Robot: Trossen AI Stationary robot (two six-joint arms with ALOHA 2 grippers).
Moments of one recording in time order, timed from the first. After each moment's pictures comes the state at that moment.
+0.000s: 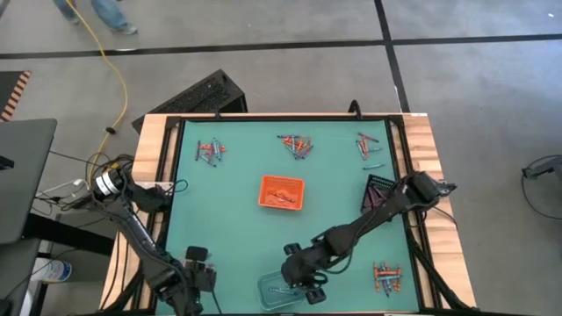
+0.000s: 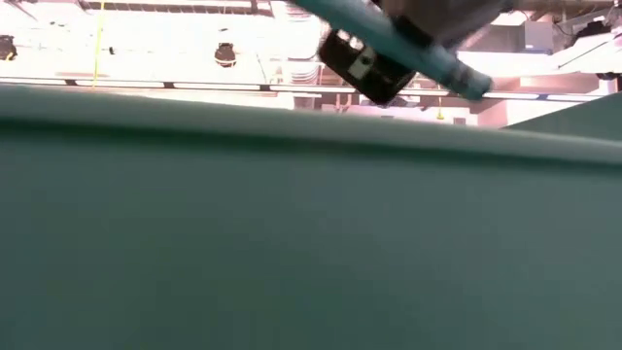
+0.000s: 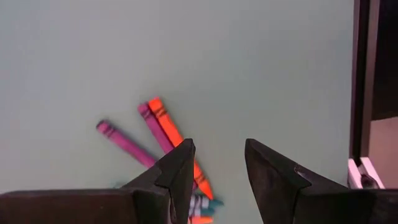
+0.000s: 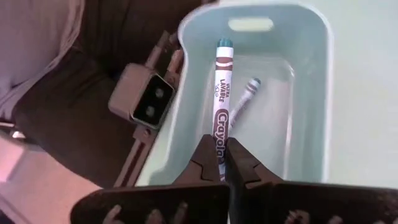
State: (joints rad) left arm -0.98 1.71 1.18 -0.83 -0.10 -0.87; right arm 0.50 2.01 1.46 -0.31 -0.20 0.23
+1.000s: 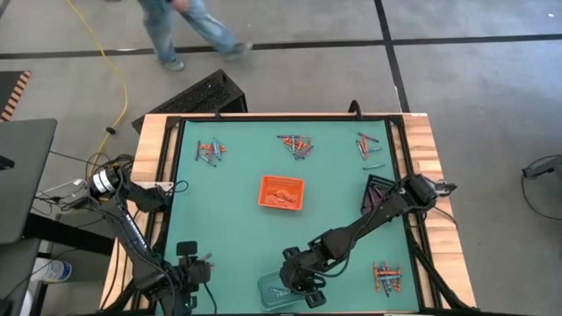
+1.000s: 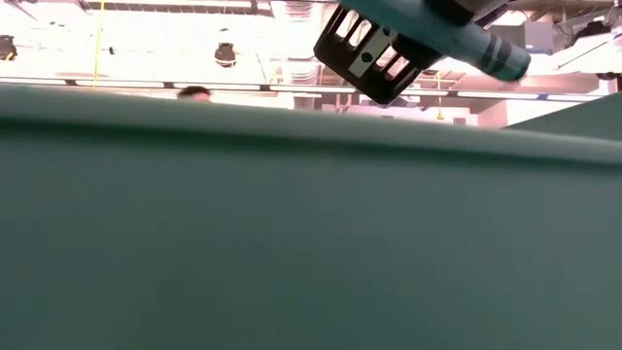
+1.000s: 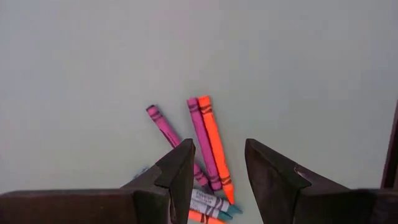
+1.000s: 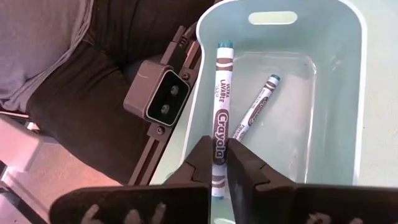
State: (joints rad) left arm -1.04 1.69 1.17 -0.92 -0.28 -1.12; right arm 0.51 2.04 1.51 -0.36 -0.24 0.24
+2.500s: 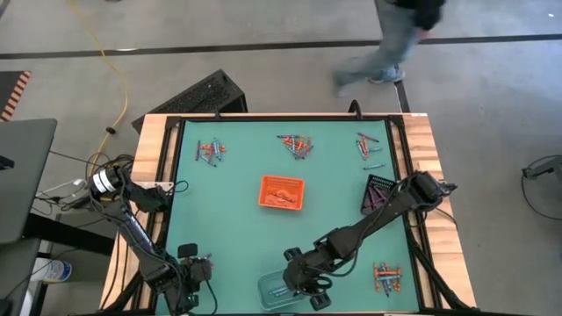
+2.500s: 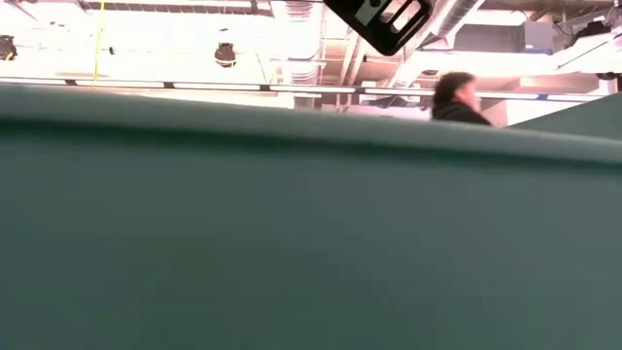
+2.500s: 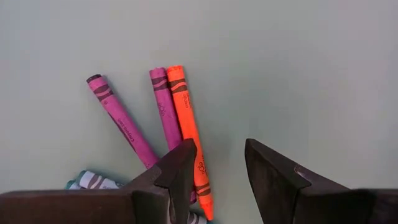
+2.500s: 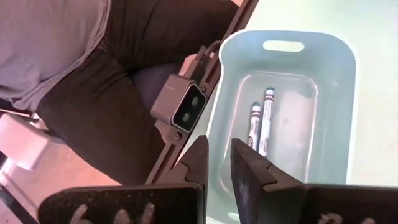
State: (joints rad) left arm -1.03 1.69 0.97 -0.63 -0.17 -1.19; right arm 0.53 1.98 1.52 -0.37 -0.23 0.21
